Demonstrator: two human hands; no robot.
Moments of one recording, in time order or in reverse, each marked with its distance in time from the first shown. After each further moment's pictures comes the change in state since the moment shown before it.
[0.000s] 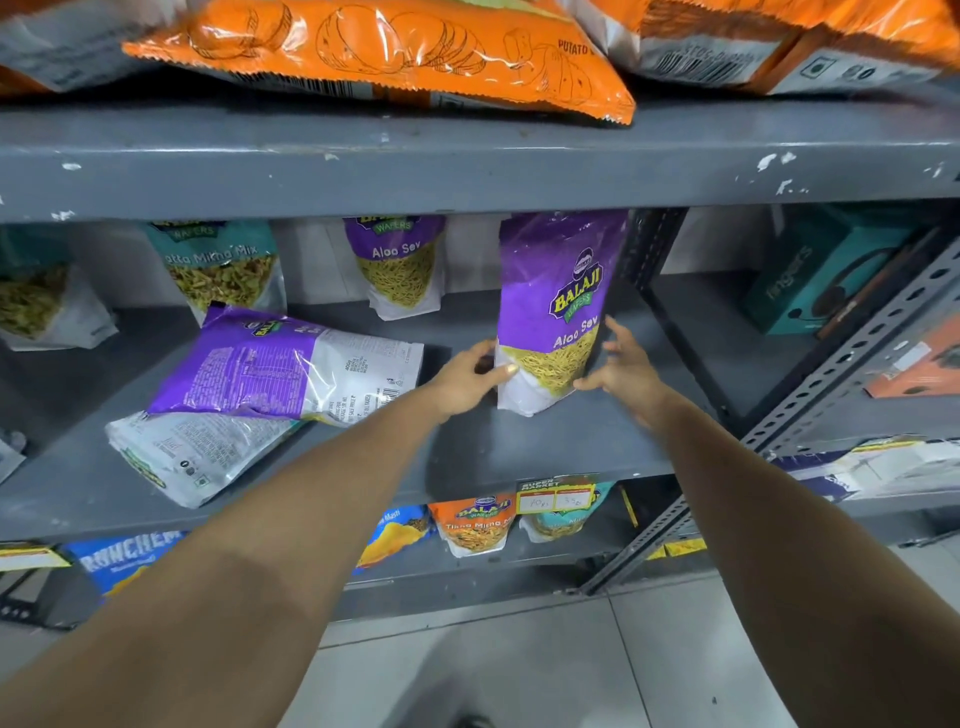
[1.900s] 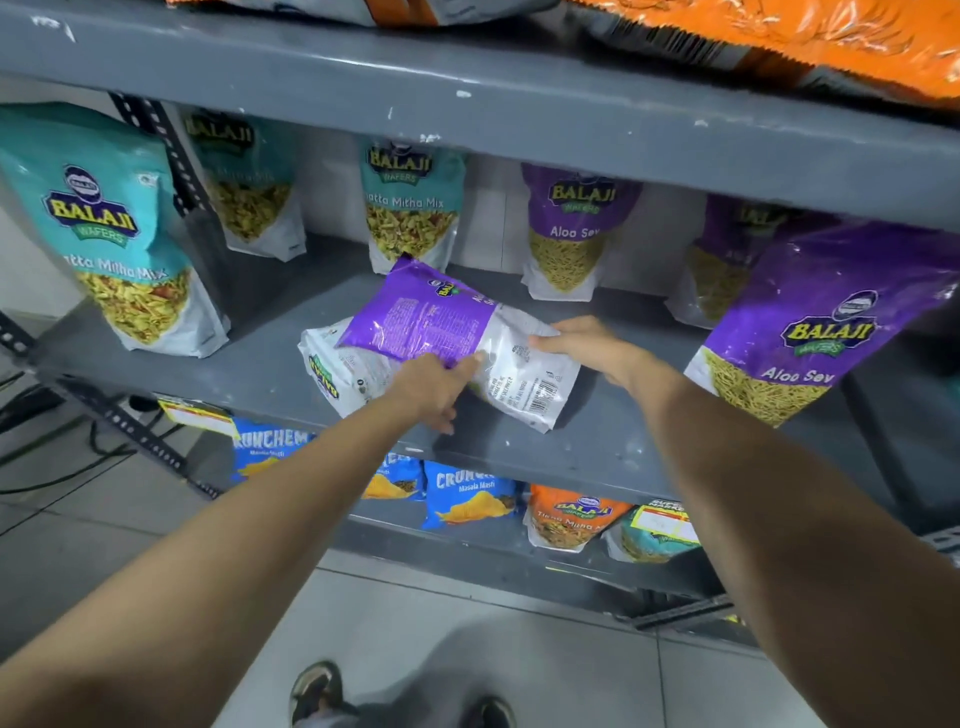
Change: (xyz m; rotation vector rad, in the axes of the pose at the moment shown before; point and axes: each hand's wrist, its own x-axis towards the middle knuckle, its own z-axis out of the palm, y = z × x) left_hand -0.144 -0.053 -0.134 0.049 0.462 -0.493; right_hand -0.004 -0.076 0.208 -0.385 -0.526 -0.123
